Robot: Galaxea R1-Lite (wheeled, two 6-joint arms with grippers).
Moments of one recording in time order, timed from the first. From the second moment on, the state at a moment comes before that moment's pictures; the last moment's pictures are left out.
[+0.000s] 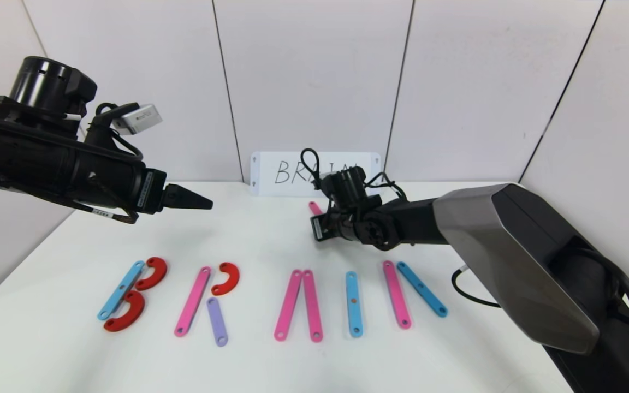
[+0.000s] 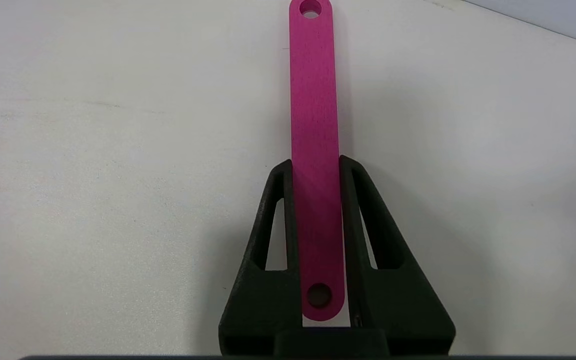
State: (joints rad) left arm -0.13 1.64 -1.37 0.44 -0.43 0.11; right arm 0.60 2.54 -1.91 -0.03 -0.16 0.13
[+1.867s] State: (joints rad) left arm -0.13 1.63 -1.36 0.44 -0.43 0.11; right arm 0.48 1.74 -0.87 -0.05 -0.25 0.42
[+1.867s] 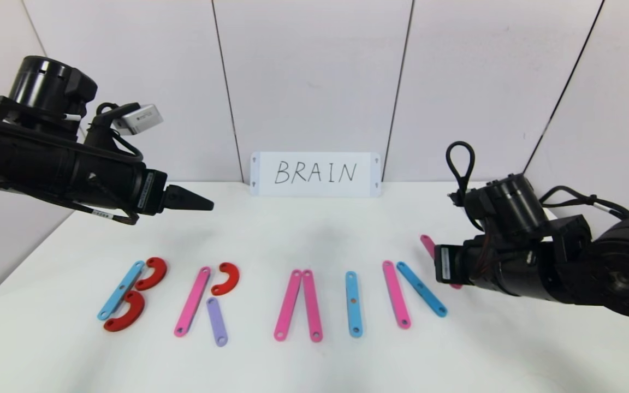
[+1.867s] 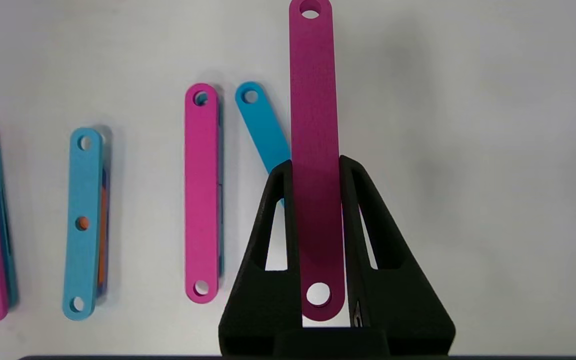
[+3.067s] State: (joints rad) left arm -0.14 1.63 -1.36 0.44 -0.43 0.11; right arm 0.43 1.85 -0.79 -0.17 -0.23 0.45
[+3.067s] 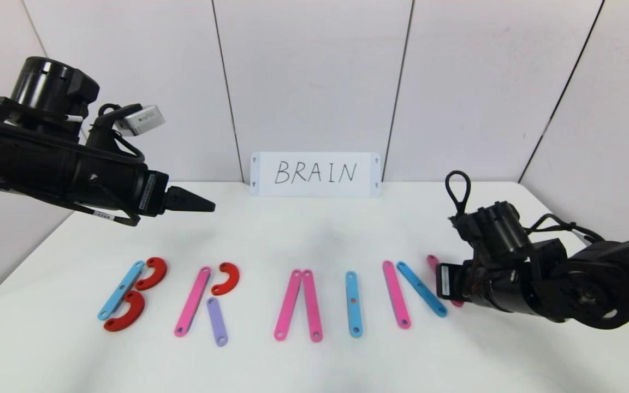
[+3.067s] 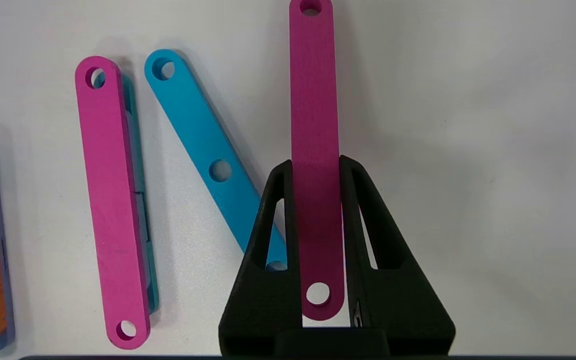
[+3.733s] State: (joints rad) left arm -0.15 1.63 -1.35 0.44 -0.42 0.11; right arm 0.43 1.87 -0.78 -0.17 -0.23 0.45
